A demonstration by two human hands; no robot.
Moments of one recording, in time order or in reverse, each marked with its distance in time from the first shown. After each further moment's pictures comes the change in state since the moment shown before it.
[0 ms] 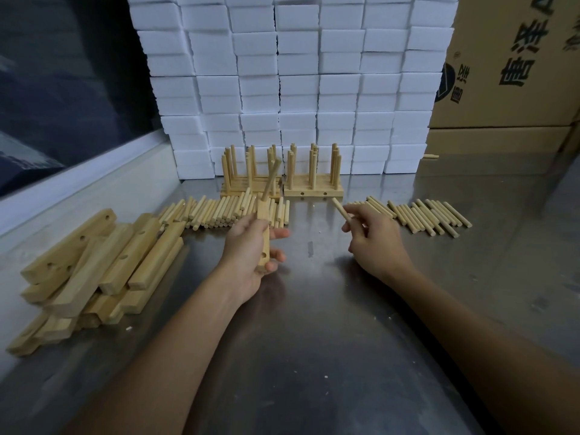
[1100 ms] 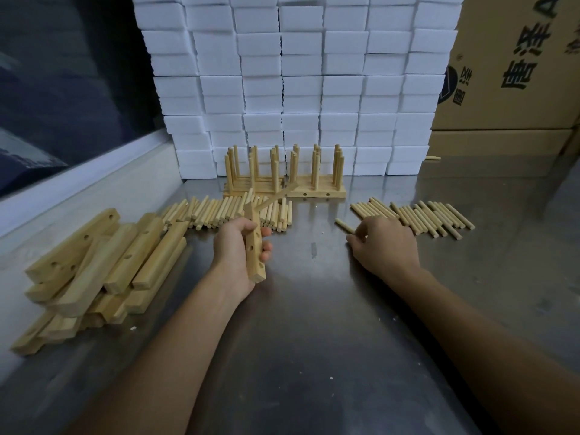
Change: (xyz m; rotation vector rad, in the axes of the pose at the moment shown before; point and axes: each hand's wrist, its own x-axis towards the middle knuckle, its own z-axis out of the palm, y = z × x) left_hand 0.006 0.003 -0.012 -0.267 0.091 -0.033; right_hand 0.005 -0.004 -0.005 -0.630 -0.047 0.088
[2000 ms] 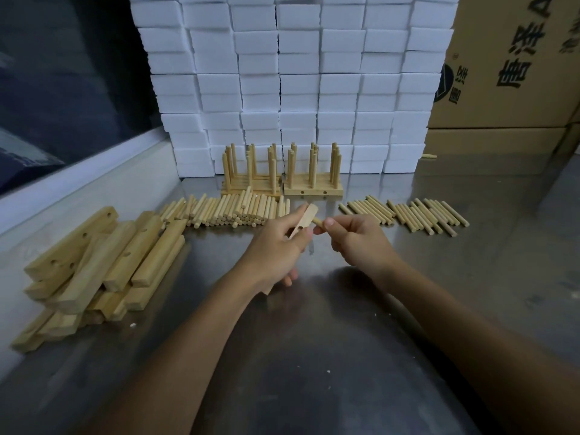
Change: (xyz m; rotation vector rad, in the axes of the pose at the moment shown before) left_hand -0.015 -0.014 0.017 0.958 -0.424 0.401; right_hand -0.020 -0.025 -0.007 0.978 -0.237 -0.044
